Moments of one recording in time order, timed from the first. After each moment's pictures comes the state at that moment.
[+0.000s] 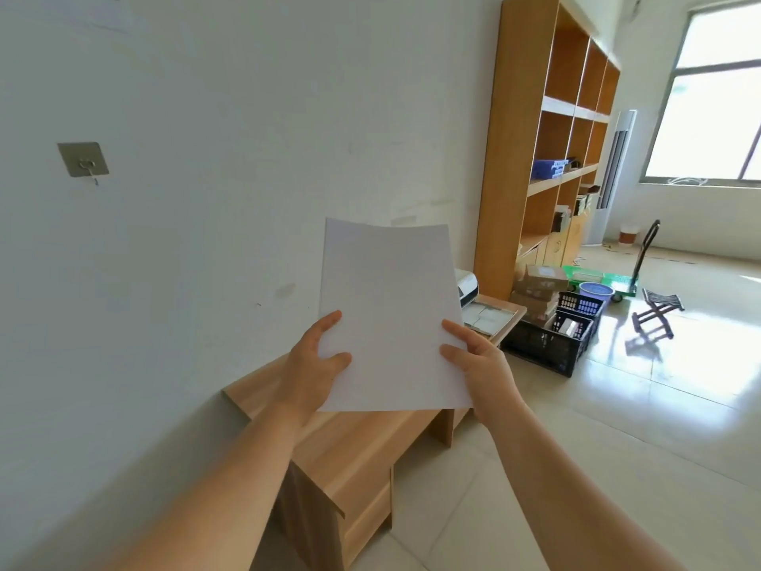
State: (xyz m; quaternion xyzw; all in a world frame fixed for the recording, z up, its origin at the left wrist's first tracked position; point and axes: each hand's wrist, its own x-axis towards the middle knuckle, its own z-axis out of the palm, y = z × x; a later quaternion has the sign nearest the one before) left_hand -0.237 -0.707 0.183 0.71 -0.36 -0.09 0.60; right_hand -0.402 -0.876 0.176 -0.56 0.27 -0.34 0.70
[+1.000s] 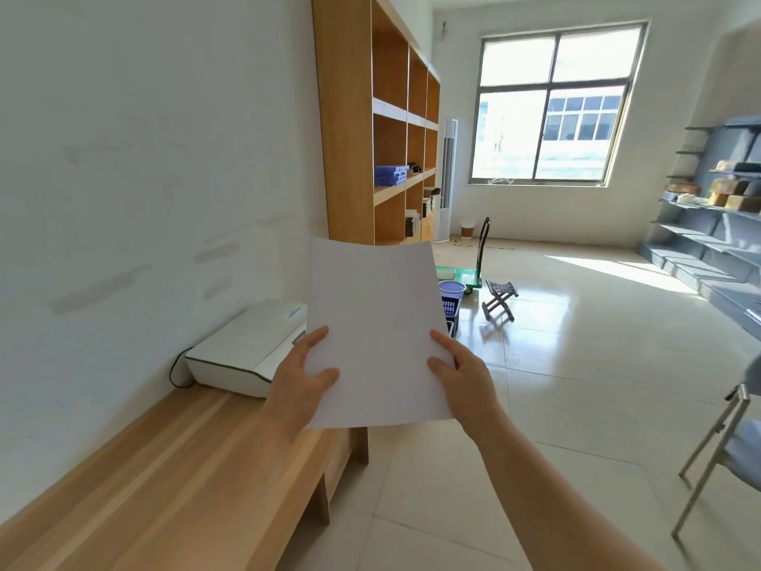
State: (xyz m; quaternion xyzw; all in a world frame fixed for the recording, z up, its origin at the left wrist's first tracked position) left_hand -0.230 -1.172 0.166 0.63 -0.48 -0.22 0.57; right_hand -0.445 -1.266 0.166 -0.62 0.42 -0.46 0.48
